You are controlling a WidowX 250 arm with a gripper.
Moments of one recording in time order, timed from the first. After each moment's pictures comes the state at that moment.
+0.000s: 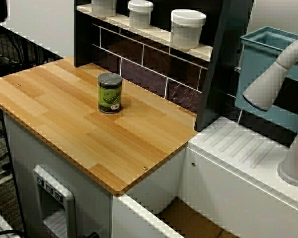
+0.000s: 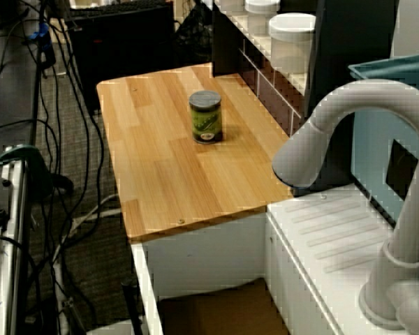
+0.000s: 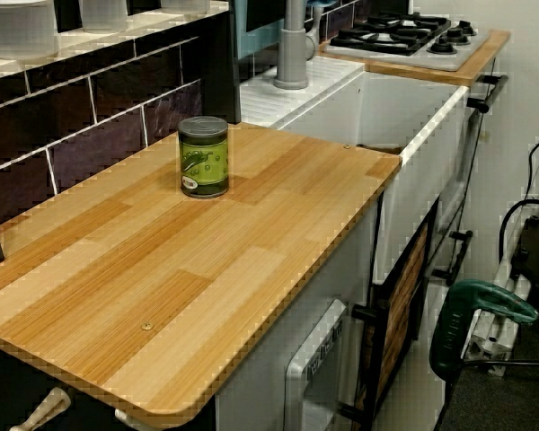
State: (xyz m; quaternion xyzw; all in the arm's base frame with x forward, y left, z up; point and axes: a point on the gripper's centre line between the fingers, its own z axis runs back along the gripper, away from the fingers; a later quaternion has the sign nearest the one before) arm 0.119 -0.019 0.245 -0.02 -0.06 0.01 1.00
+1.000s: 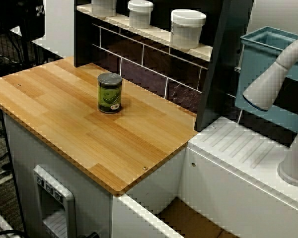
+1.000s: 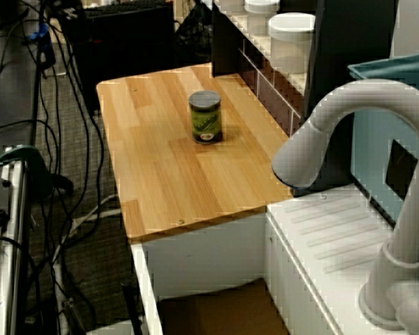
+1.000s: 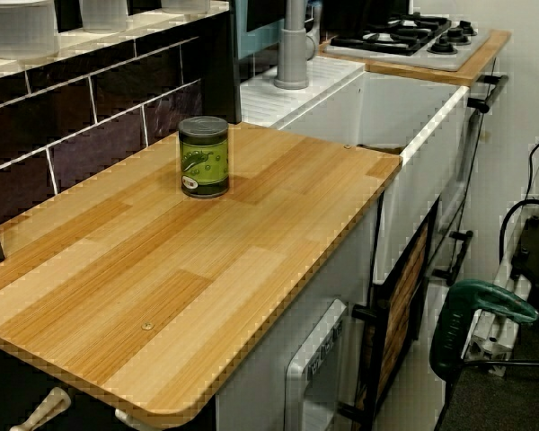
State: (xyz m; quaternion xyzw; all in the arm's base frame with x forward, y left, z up) arm 0.209 0.082 0.184 0.03 -0.08 0.03 1.00
